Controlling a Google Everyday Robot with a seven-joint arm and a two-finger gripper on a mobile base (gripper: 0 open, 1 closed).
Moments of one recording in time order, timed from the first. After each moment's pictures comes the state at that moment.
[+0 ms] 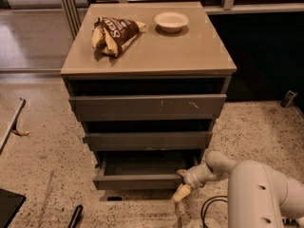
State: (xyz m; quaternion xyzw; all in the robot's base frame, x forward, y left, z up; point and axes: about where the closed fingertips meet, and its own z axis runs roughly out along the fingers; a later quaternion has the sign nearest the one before) arm 0.540 -0.126 0.219 -0.50 0.76 0.36 0.18
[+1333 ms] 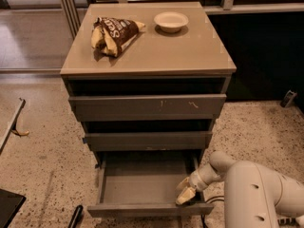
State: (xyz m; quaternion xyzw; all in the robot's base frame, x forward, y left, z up) arm 0.520 -0.145 0.218 -0.50 0.76 0.39 0.12
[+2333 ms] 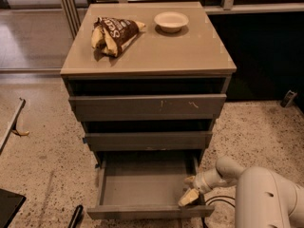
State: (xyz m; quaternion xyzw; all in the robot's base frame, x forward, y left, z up) arm 0.525 -0.162 0.213 -0.46 0.79 0.37 0.17
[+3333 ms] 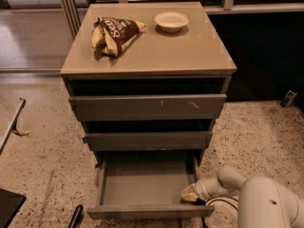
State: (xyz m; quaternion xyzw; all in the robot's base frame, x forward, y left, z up) arm 0.526 -0.172 0.170 -0.42 0.81 0.34 0.21
